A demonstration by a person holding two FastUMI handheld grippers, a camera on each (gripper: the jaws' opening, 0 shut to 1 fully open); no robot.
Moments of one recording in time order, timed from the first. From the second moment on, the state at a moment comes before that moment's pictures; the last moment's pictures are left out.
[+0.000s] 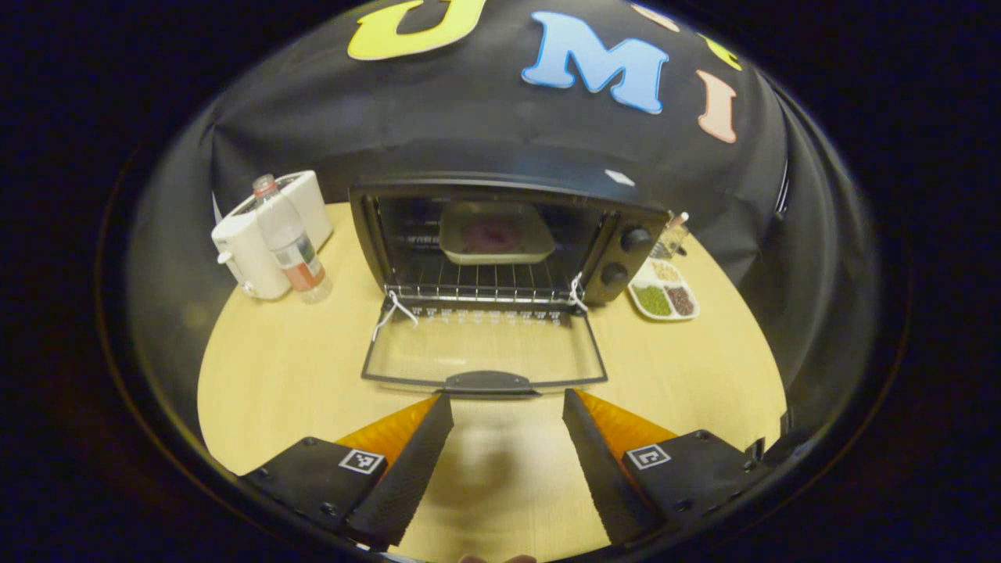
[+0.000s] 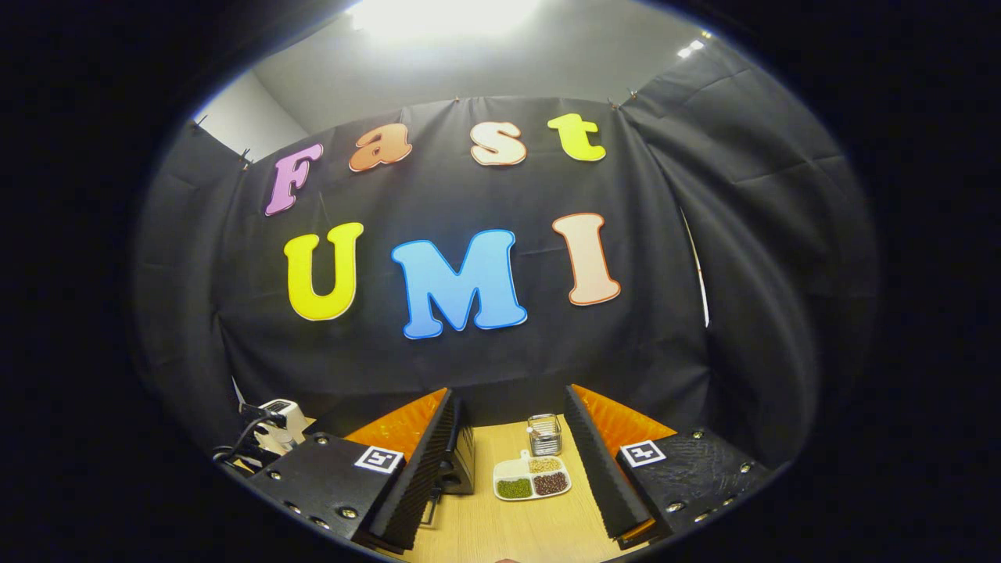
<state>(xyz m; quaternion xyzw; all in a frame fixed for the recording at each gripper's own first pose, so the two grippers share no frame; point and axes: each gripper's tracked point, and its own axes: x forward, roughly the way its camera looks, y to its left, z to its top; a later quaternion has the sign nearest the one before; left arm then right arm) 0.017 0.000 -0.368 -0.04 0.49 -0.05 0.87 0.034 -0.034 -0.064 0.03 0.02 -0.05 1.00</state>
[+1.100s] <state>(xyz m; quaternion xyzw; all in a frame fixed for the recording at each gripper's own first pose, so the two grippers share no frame) 0.034 0.009 -0.482 0.00 0.61 -0.05 0.79 0.026 -0.067 -0.087 0.03 0.06 -0.10 0.99</state>
